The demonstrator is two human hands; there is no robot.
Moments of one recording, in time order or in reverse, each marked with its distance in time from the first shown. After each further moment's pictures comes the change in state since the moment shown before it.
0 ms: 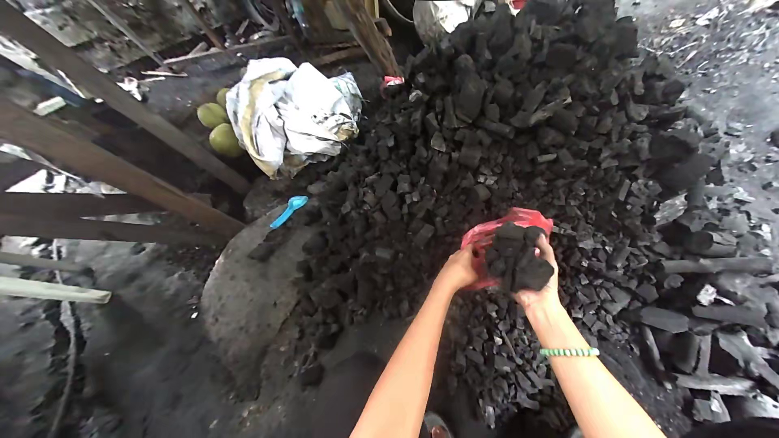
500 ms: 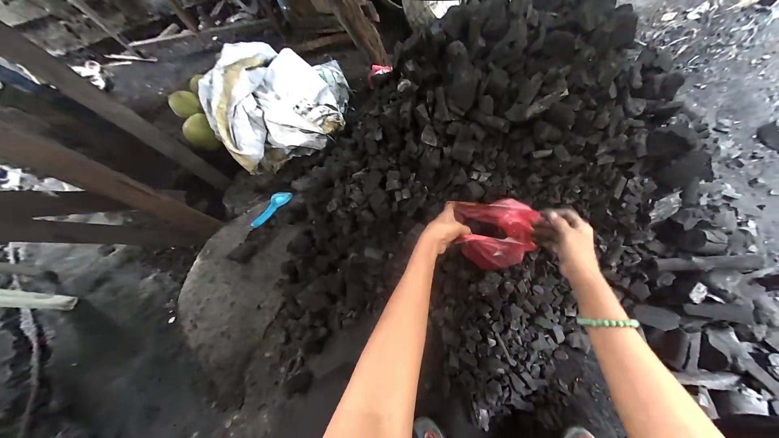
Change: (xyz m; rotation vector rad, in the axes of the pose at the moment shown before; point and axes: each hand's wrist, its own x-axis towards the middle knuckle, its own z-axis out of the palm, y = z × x) left_hand 0.038 0.015 -0.046 -0.606 0.070 -0.023; right_hand 0.035 -0.083 -0.012 -1.243 0.232 -0.286
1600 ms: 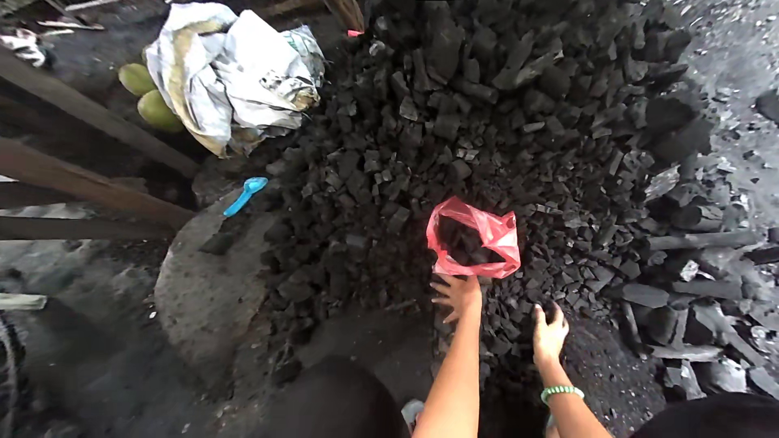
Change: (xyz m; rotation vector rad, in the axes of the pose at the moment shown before) left_hand -0.004 -0.143 0.149 -0.048 0.604 -0.540; right_hand -0.124 0.195 -0.001 -0.294 0.414 0.491
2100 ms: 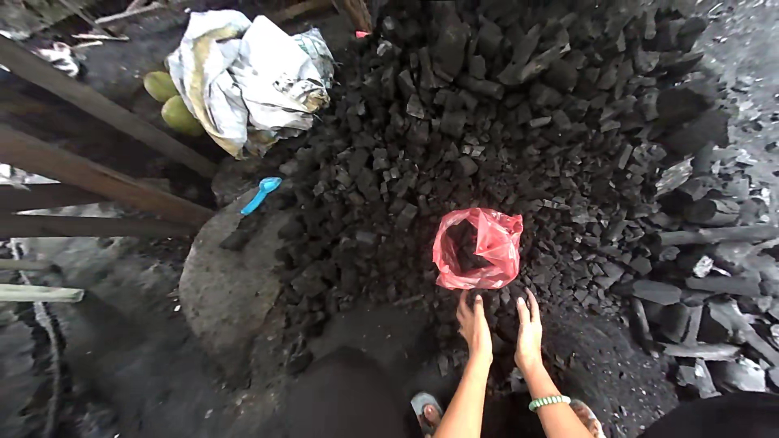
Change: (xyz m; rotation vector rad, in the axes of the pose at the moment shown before) left_hand -0.041 -0.079 -0.018 -0.316 -0.184 0.183; right_hand -0.047 -0.011 0.027 0.337 -0.271 -0.184
